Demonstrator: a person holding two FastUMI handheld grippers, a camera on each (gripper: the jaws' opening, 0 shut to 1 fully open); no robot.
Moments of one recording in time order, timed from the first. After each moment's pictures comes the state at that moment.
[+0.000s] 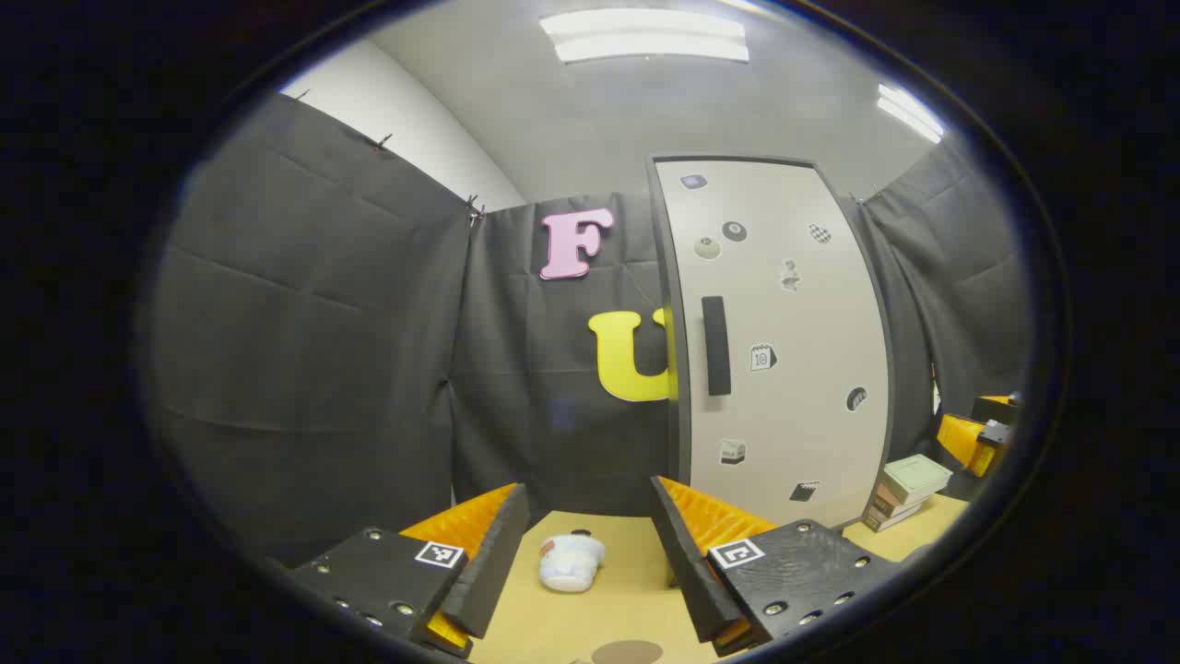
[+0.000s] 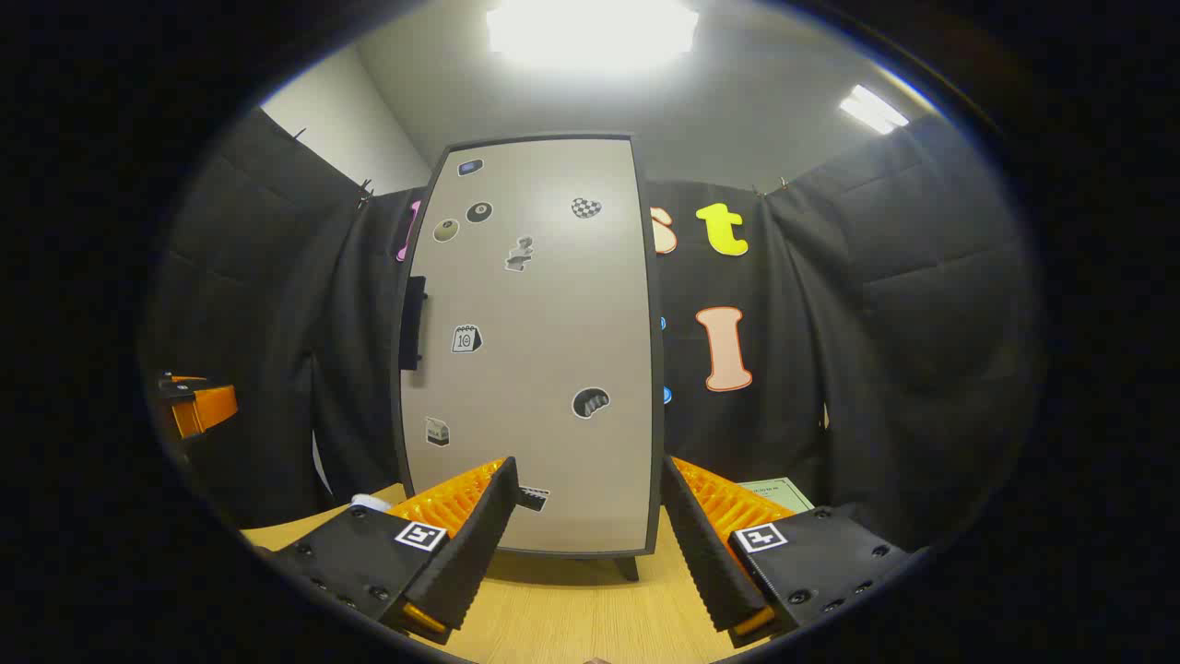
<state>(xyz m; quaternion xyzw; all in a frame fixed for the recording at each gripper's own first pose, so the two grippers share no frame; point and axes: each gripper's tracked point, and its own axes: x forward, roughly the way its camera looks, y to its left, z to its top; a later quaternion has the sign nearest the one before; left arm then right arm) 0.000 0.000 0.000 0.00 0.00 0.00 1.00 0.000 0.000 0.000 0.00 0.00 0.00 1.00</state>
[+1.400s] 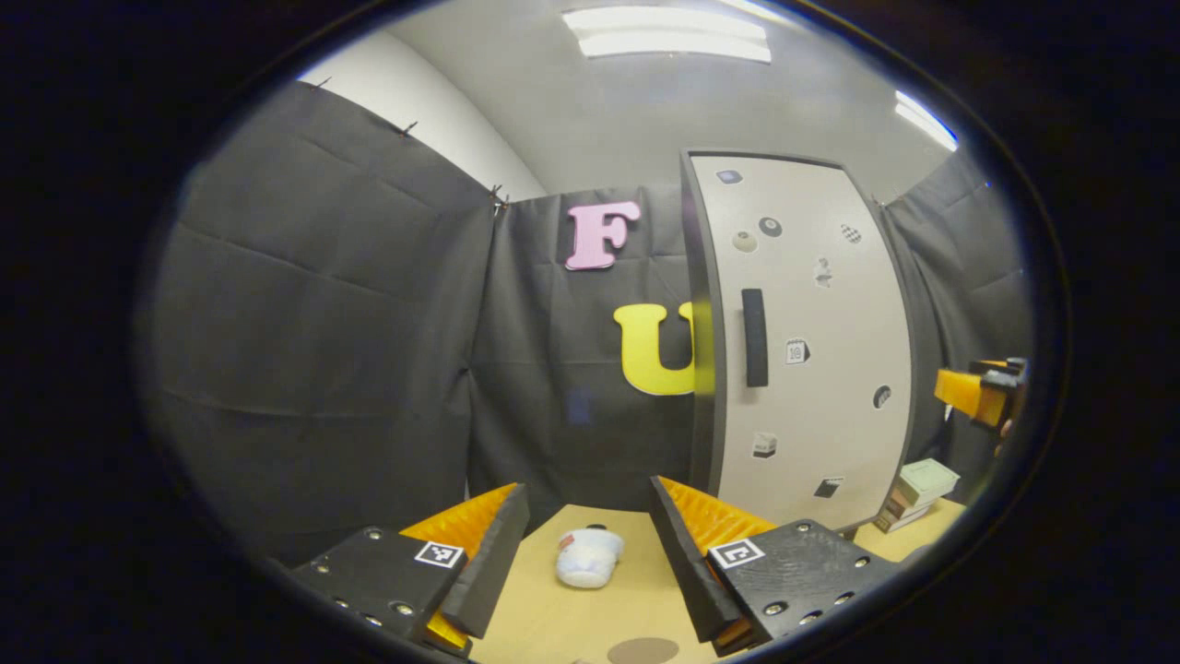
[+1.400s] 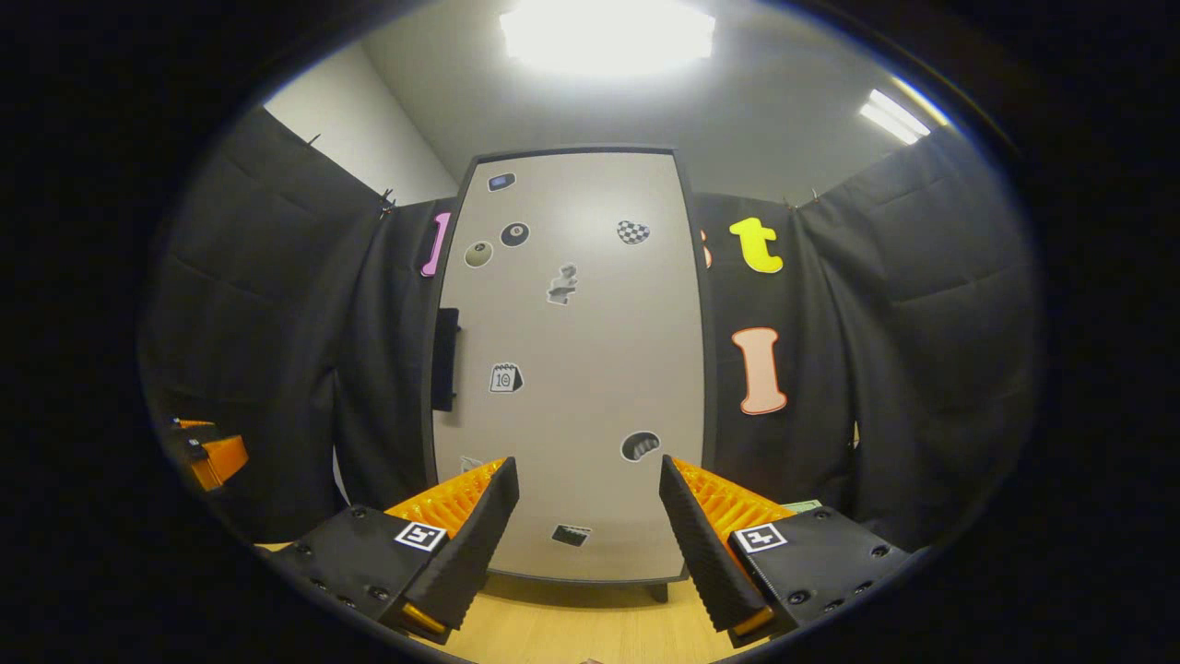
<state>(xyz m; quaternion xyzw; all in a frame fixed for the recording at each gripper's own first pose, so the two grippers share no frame) 0.004 0.051 -0.023 -0.02 0.02 0.03 1.00 0.047 0.065 0.056 0.01 -0.01 0.05 1.00</state>
